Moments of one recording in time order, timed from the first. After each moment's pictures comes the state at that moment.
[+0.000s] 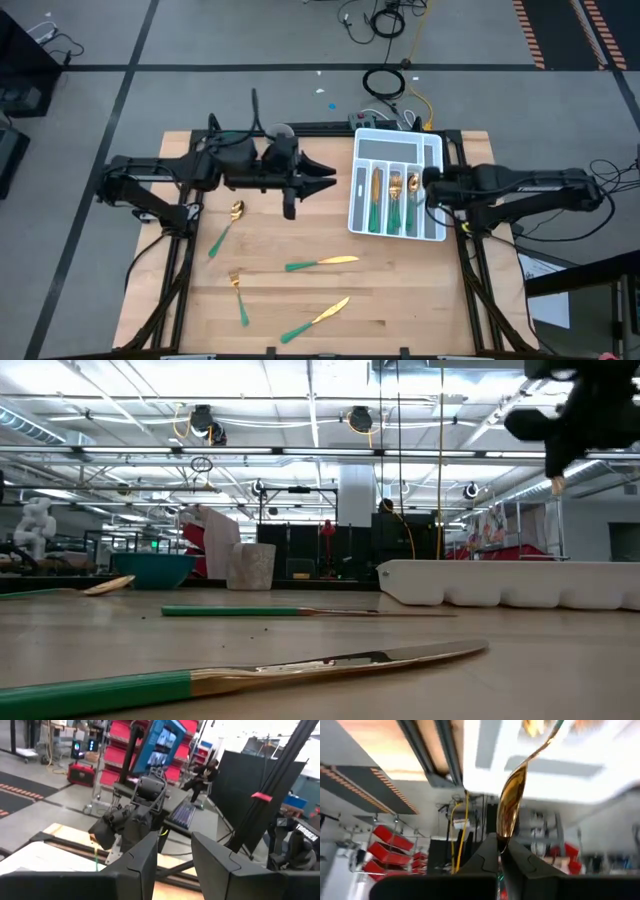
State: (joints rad) left arm -0.05 1.43 1.54 -0.13 -0.02 -0.31; right arm -0.02 0.93 0.89 -1.52 0.84 -1.60
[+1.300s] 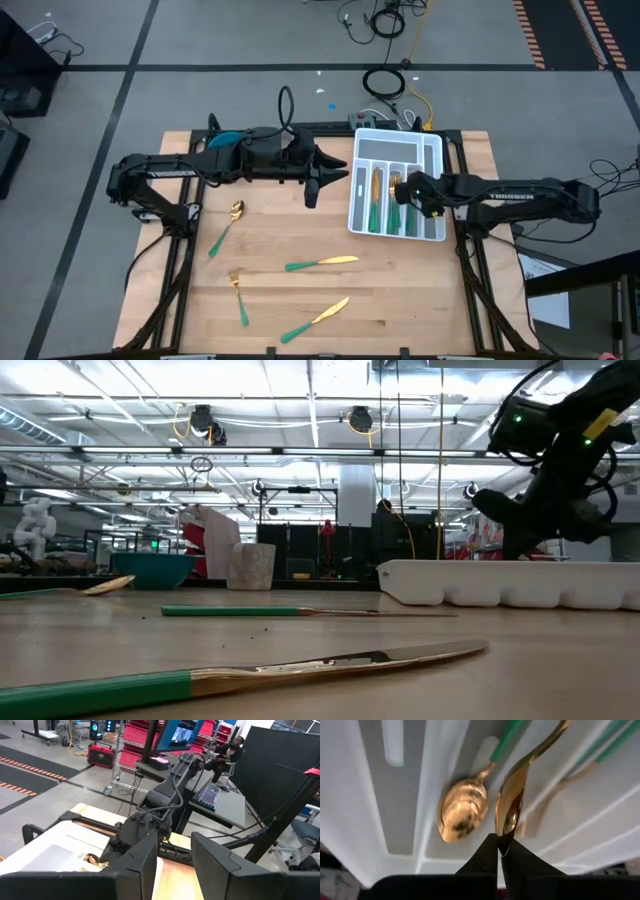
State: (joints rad) left arm 0.05 1.52 1.54 -0.17 0.02 -0.28; right arm -0.29 0.99 0.44 -0.55 0.46 -2.20
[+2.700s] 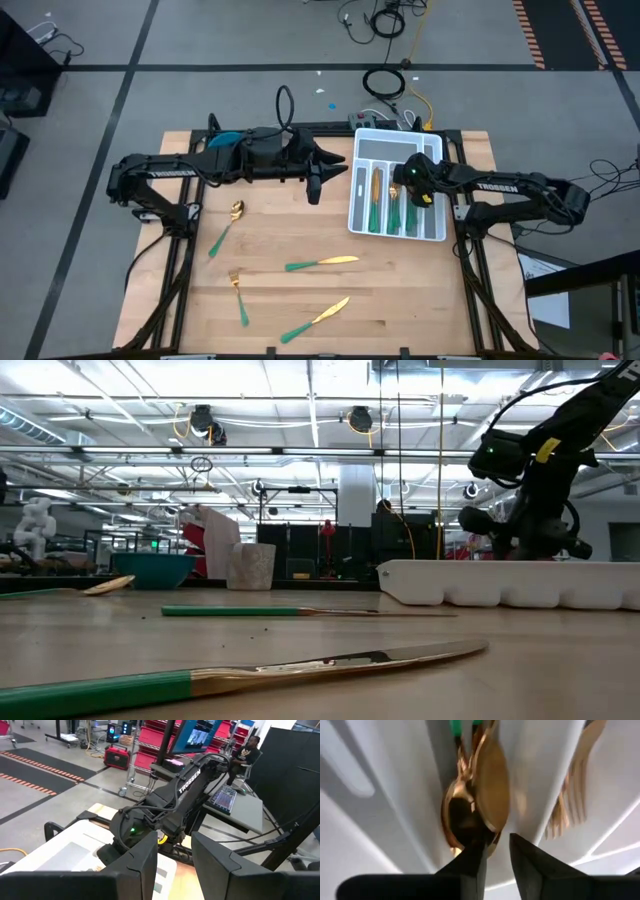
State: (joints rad) left arm 0.05 1.52 1.54 -0.18 -0.06 -0.27; right arm -0.58 1.14 0.44 -0.37 0.31 -2.02
